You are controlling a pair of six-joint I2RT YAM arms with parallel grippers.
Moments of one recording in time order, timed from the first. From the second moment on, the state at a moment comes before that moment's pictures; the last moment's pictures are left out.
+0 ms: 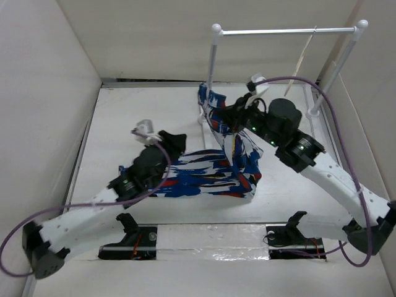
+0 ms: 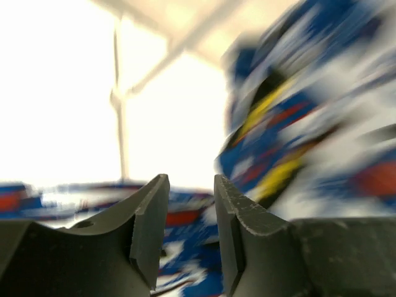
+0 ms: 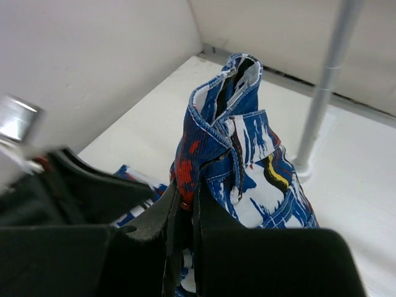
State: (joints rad) left arm -0.93 0.93 0.70 0.02 -0.62 -0.83; right arm 0.73 1.13 1.30 -0.18 -0.04 0.23
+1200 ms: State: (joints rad) left arm -0.85 0.75 0.56 -0.25 -0.63 -0.85; right arm 1.01 1.24 0.57 0.32 0.15 0.38
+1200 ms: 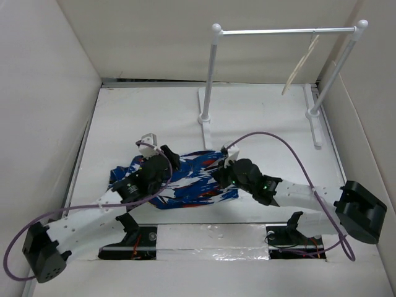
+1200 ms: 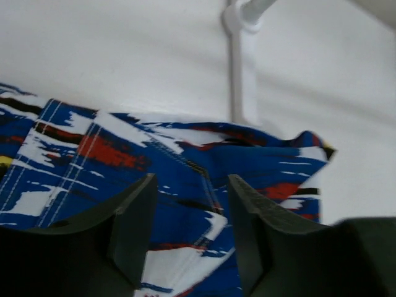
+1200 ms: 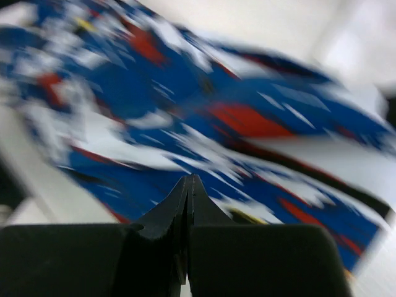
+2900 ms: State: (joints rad) left arm -0.20 1.53 0.84 -0.38 -0.54 -0.76; right arm 0.64 0.71 0.13 0.17 -0.17 0.35
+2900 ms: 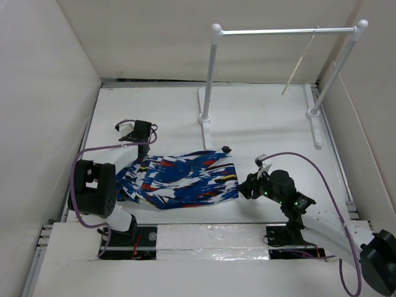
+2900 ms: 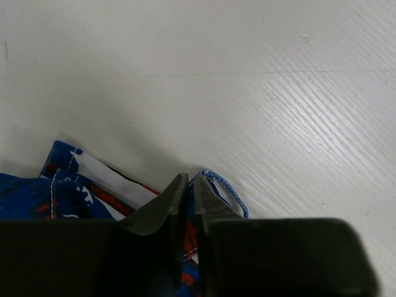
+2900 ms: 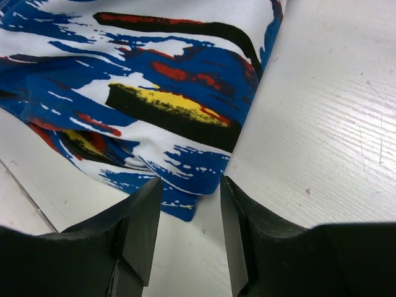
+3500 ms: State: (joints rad) left arm -0.14 1.36 0.77 -0.38 -0.47 -0.75; right arm 0.57 0.84 0.11 0.31 -0.35 0.37
